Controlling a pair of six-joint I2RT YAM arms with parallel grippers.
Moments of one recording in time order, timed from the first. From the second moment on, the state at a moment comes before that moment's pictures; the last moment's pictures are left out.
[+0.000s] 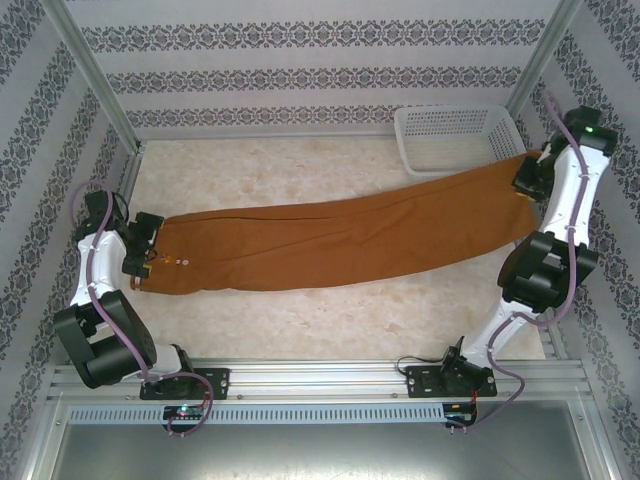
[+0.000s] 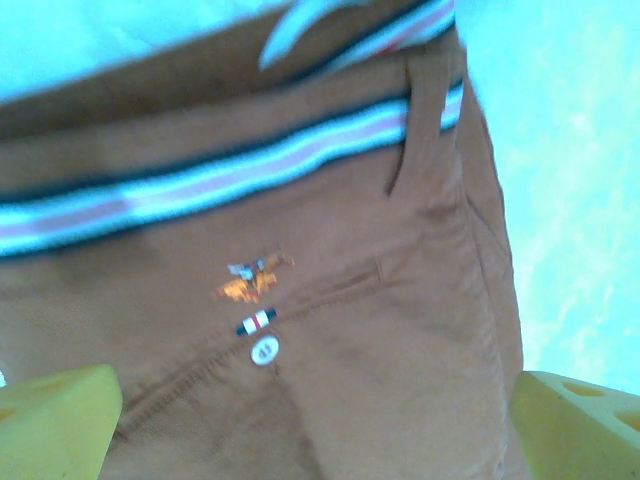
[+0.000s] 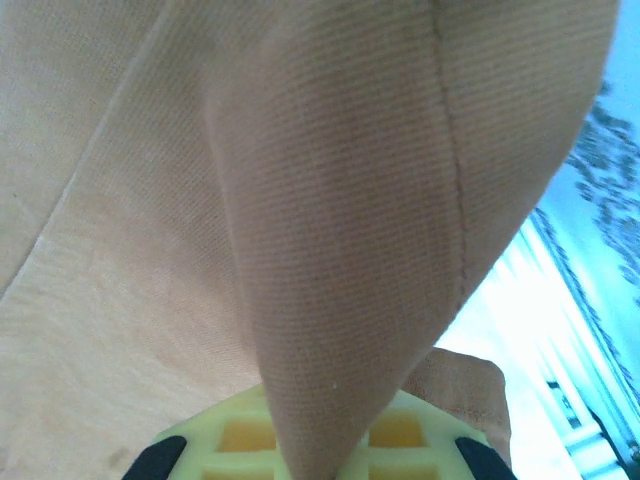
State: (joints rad) left arm 0.48 1.37 1.01 -0.79 0.22 -0.93; right arm -0.50 1.88 2.03 -1.42 -0.09 0.11
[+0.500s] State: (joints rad) left arm 0.48 1.35 1.05 -0.83 0.22 -0.93; right arm -0.10 1.73 1.86 -1.35 -0.40 0.29
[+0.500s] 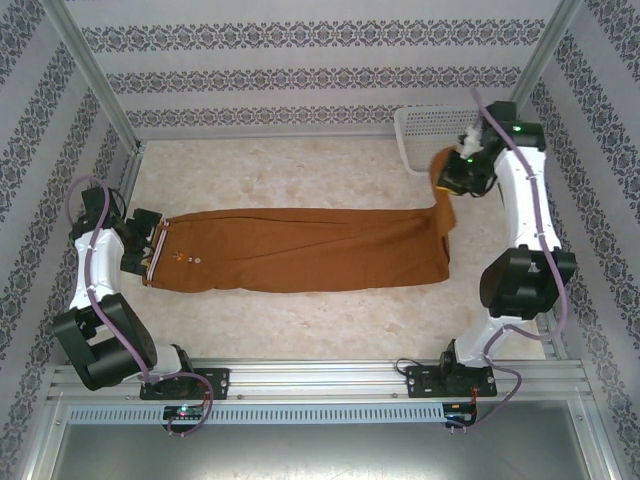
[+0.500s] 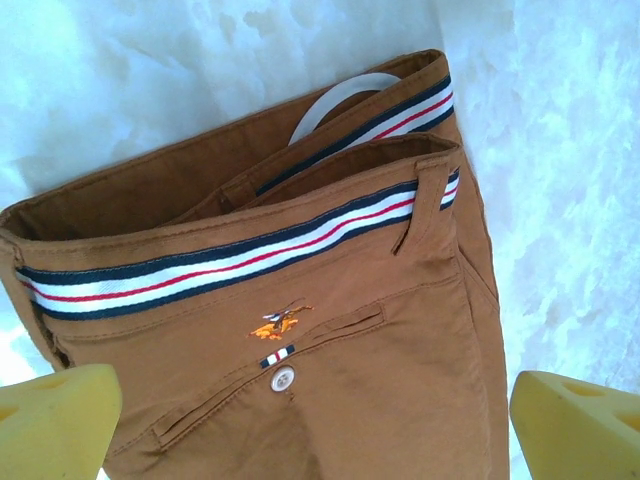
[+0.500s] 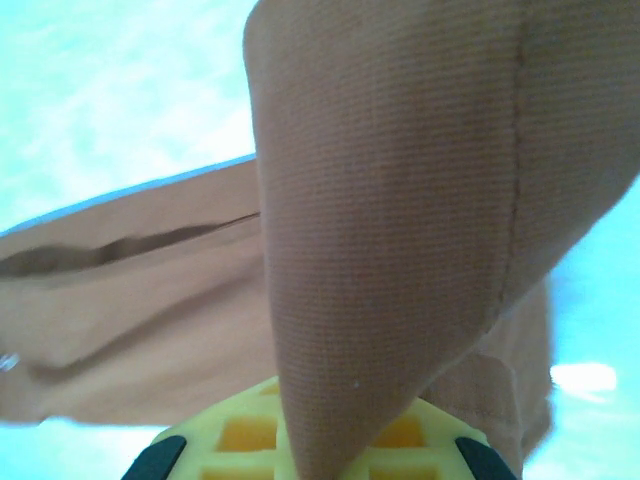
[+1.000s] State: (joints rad) left arm 0.48 1.35 1.17 -0.86 0.22 -0.90; right arm 0.37 1.67 1.80 -0.90 -0.59 0.72
